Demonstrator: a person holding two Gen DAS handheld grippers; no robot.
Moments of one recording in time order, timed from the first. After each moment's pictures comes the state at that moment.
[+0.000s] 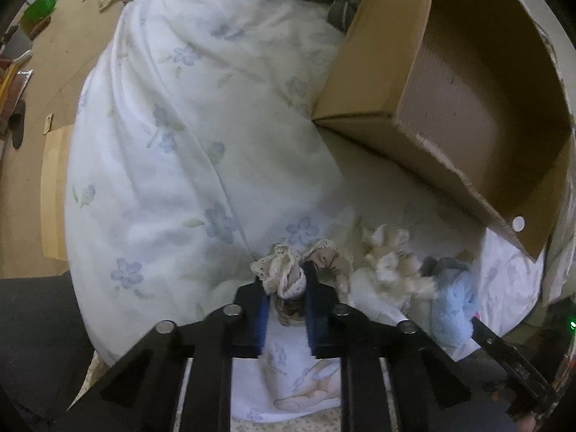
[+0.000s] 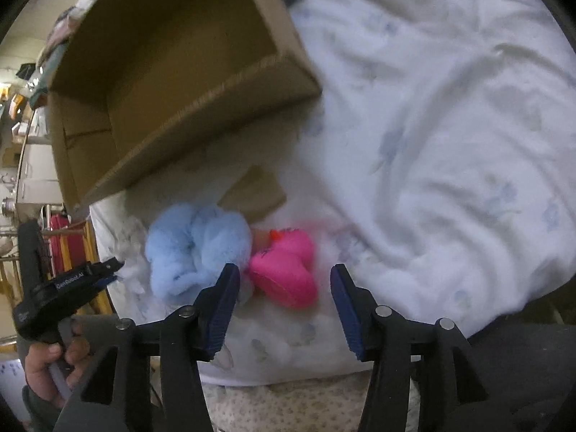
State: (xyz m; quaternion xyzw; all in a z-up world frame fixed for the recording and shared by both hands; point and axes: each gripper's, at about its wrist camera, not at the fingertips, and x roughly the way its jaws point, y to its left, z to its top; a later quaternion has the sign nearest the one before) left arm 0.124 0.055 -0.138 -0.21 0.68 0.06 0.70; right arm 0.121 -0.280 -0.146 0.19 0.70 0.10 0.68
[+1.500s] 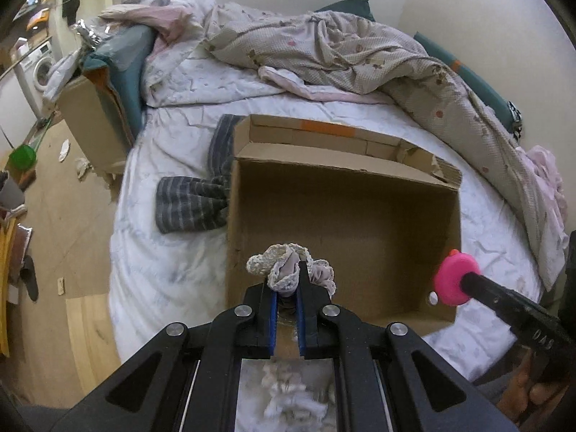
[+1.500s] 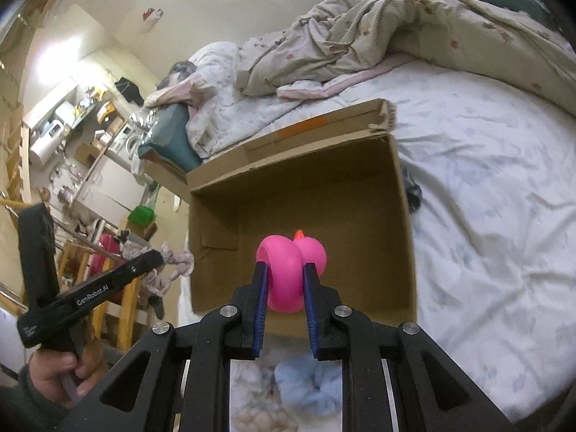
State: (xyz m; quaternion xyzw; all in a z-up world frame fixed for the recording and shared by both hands) left arm 0.187 -0.008 0.023 -0.07 0.50 -0.01 0.87; right arm 0.189 -0.252 0.001 0.17 0.48 0.21 0.83
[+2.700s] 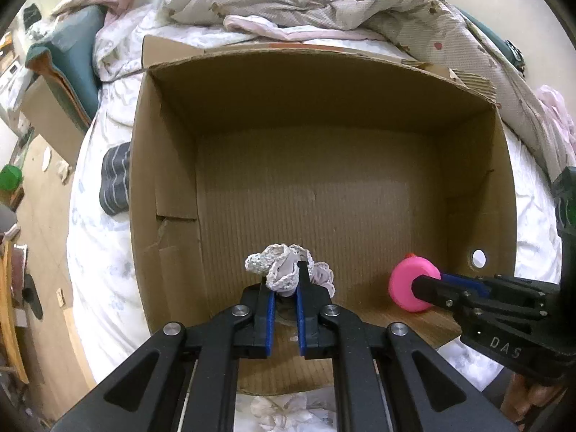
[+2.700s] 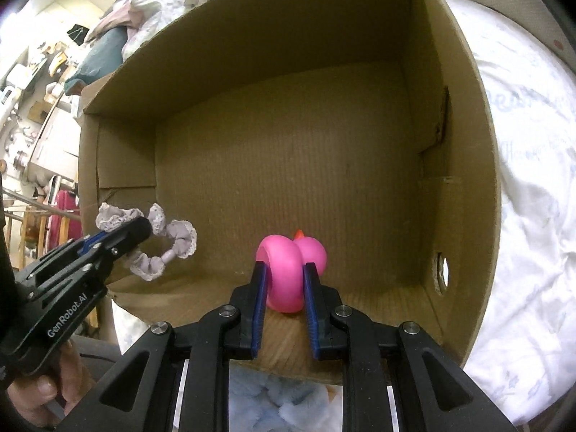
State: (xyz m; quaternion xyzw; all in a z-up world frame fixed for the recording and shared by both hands) left arm 0.212 -0.041 -0.072 -0.01 0.55 -0.04 0.83; right arm 0.219 -0.215 -0.107 0.11 0.61 0.17 0.76
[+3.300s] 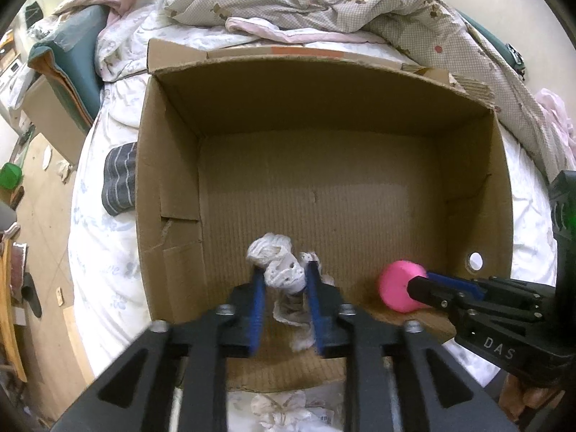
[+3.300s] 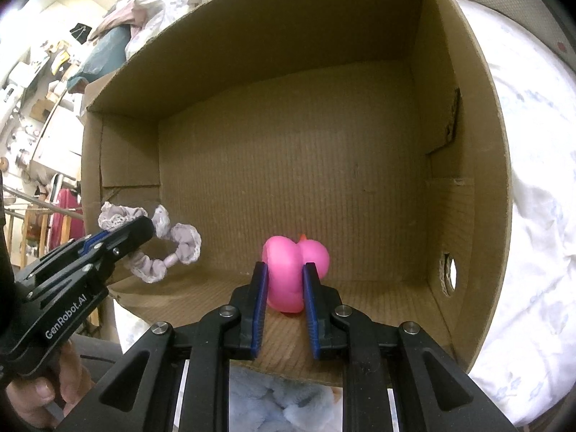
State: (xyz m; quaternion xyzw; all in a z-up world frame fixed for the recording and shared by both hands) left arm 0.210 -0.042 -0.065 -0.01 0.55 -0.04 0.84; right arm 0.219 -0.212 -0.108 0.12 0.61 0.18 0.76
